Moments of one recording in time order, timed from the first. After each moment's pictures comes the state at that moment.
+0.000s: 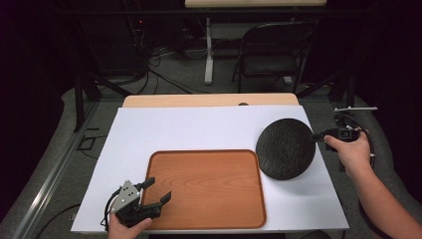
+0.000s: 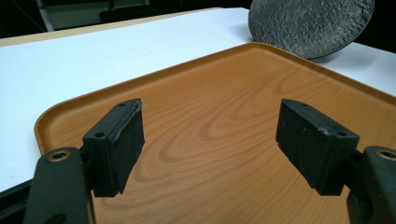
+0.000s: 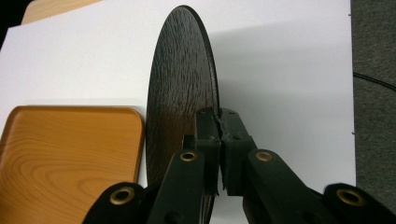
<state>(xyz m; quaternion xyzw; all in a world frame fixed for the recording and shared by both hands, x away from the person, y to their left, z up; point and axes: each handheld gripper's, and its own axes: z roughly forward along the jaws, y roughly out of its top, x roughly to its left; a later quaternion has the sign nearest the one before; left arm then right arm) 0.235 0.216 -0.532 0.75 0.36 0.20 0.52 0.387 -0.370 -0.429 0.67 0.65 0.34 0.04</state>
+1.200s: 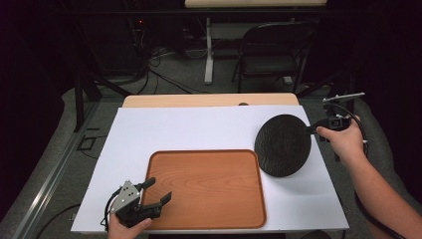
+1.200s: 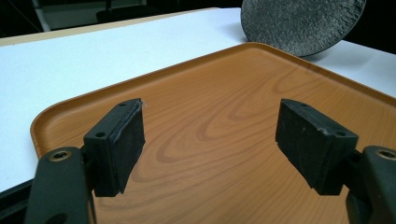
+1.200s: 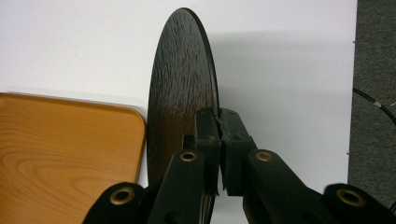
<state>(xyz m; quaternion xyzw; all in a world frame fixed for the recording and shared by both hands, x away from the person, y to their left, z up) 0.235 0.216 -0.532 0.75 0.36 0.19 0.53 0.407 -0.344 -0.405 0.66 0.69 0.30 0.06</state>
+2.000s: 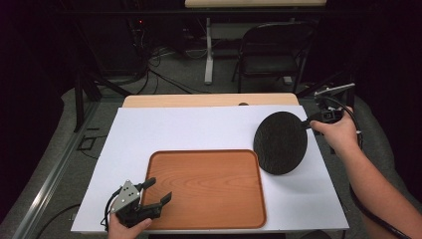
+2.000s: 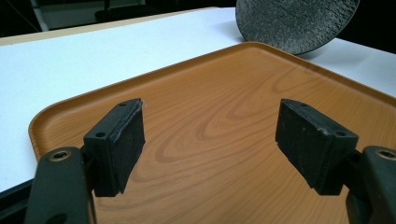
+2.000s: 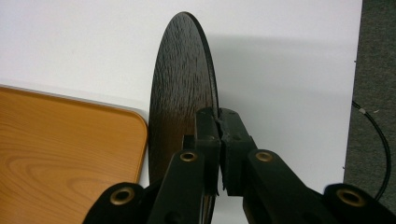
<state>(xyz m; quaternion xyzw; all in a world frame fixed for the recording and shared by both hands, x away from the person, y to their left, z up) 0.235 0.216 -0.532 0.75 0.36 0.19 0.53 0.421 -0.325 -0.391 0.64 0.71 0.28 0.07</state>
